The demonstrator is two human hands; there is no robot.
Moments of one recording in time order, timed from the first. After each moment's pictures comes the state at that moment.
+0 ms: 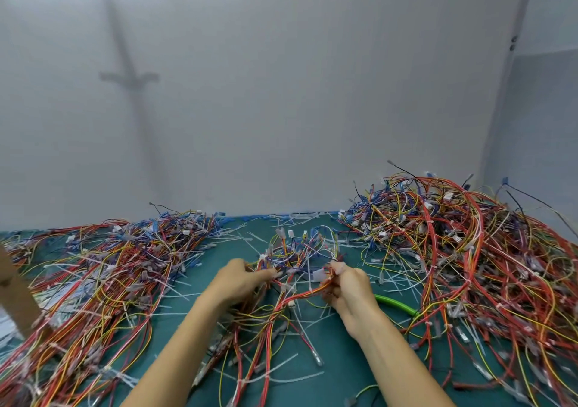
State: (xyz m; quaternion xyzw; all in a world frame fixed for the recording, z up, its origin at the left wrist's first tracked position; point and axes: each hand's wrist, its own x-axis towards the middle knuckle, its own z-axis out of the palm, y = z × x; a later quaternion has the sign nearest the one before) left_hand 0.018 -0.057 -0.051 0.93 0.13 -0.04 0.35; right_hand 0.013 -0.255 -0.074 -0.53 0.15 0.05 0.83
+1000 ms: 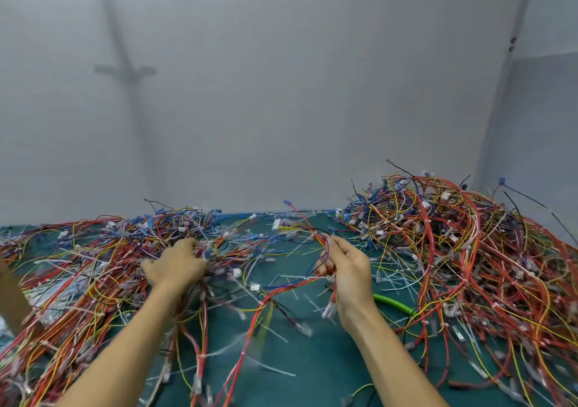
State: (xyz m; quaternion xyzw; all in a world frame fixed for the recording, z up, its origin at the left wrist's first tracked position) left_hand 0.028 0.012 -0.044 0.96 0.21 0.12 0.13; right_hand -0.002 -0.250 -0.055 -0.54 -0.04 -0.10 0.83
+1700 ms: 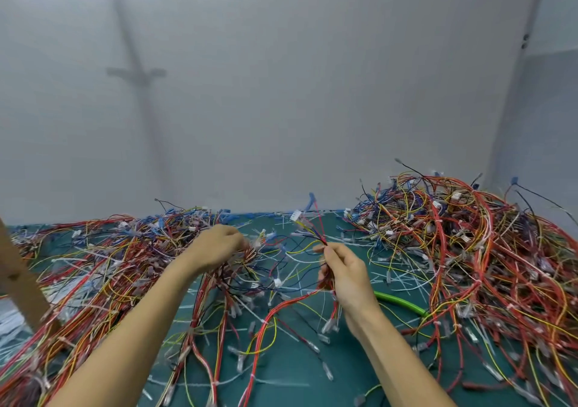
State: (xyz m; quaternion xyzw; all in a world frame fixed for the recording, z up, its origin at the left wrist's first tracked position) left_hand 0.024 -0.014 0.001 0.96 0.00 0.03 0.28; right_hand -0.003 -0.243 -0.063 -0.65 -0.04 -0.08 0.76
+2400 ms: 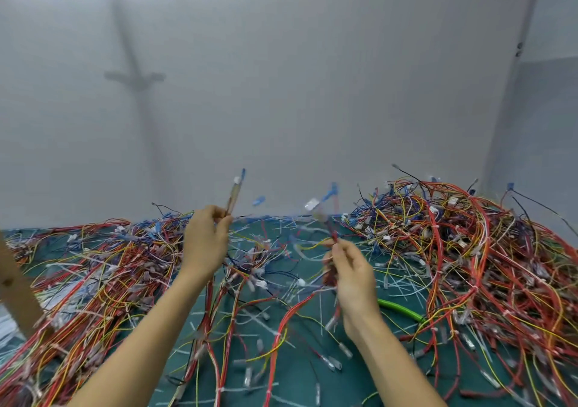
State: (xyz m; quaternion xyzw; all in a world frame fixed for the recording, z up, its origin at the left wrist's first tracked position) left_hand 0.029 -0.023 -0.007 0.86 0.03 0.33 0.38; right_hand -0.002 -0.246 -0.062 -0.62 -0.01 -0.15 0.77
